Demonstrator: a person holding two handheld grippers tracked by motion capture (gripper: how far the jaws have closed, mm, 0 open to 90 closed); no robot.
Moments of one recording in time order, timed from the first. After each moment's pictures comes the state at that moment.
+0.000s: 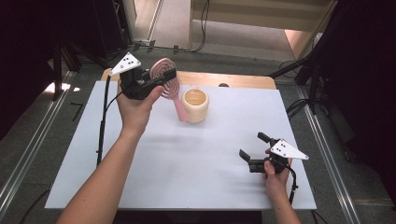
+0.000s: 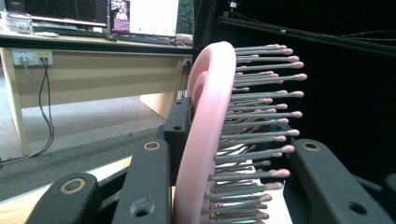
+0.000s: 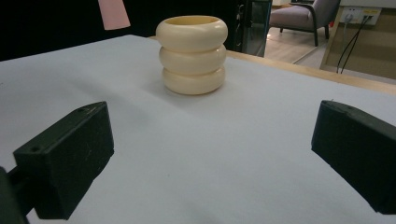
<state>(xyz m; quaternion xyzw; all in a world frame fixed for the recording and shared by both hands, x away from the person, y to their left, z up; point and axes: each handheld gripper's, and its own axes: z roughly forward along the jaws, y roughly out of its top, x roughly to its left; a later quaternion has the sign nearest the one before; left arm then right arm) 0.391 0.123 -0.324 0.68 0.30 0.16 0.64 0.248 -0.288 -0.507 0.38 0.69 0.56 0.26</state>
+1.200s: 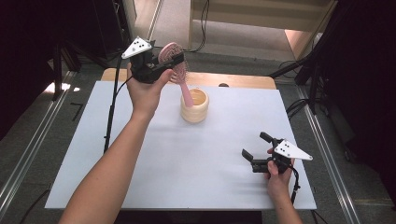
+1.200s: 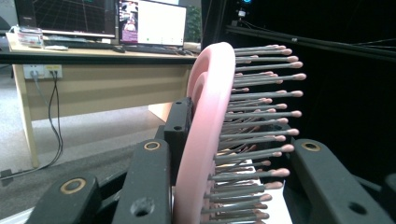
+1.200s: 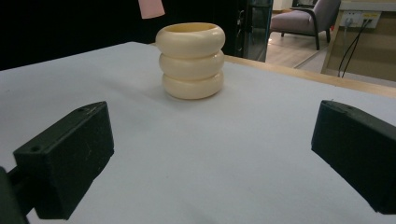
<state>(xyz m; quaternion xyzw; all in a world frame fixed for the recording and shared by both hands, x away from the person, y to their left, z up) 0.426 0.100 -0.308 0.68 0.30 0.18 0.65 0.247 -0.296 -0.505 0.37 0.68 0.57 0.25</state>
